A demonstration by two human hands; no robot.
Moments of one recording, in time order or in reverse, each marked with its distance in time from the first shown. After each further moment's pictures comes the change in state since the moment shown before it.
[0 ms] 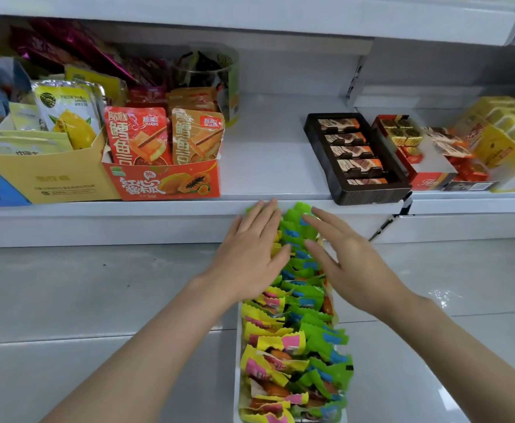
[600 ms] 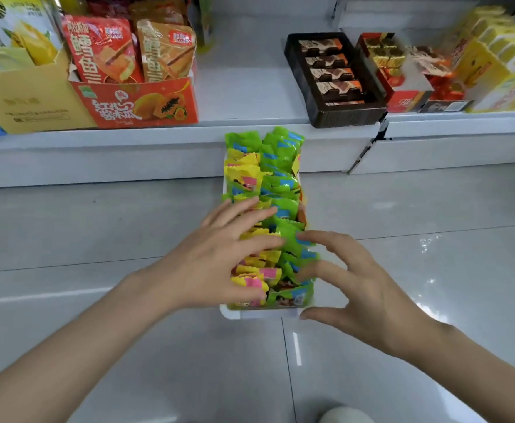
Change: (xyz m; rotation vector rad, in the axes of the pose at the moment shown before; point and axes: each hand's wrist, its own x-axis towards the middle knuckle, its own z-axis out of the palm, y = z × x) left_hand -0.118 0.018 0.003 -0.025 -0.035 0.418; right_hand -0.150 0.009 0.004 -0.066 -0.100 -0.361
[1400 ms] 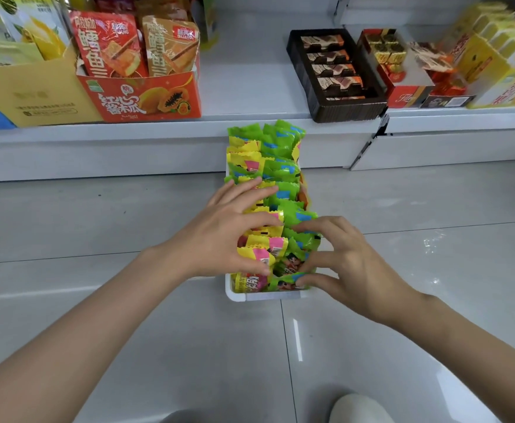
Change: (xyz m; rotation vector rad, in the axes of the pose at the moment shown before) left_hand 0.018 -0.015 0.008 -0.102 0.077 -0.044; right_hand 0.015 0.005 0.000 -0.051 -0.054 0.056
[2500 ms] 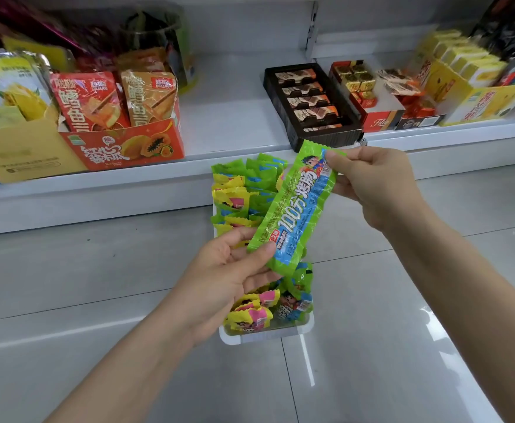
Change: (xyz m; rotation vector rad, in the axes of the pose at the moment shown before) left_hand 0.010 0.062 -0.015 -1.573 0.208 -0.635; right_hand 0.097 0.031 -0.081 1.078 0.645 0.795
